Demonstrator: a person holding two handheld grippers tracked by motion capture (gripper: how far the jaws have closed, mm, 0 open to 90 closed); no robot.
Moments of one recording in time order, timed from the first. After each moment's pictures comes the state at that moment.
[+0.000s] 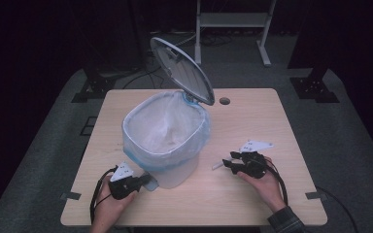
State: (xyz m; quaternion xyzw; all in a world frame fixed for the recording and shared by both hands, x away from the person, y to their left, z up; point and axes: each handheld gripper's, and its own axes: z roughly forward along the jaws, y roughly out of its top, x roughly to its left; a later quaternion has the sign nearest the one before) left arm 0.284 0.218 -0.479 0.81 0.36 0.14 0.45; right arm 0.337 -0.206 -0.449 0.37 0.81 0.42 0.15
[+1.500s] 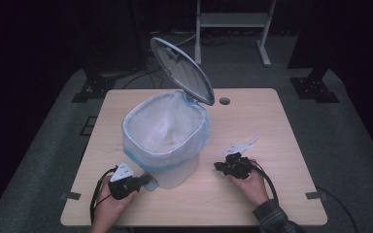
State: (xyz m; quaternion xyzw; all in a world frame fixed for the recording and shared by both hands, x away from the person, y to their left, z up) left arm 0.284 0.217 -0.479 0.81 0.36 0.14 0.45; right arm 0.345 -0.172 -0.471 0.37 0.85 0.37 0.09
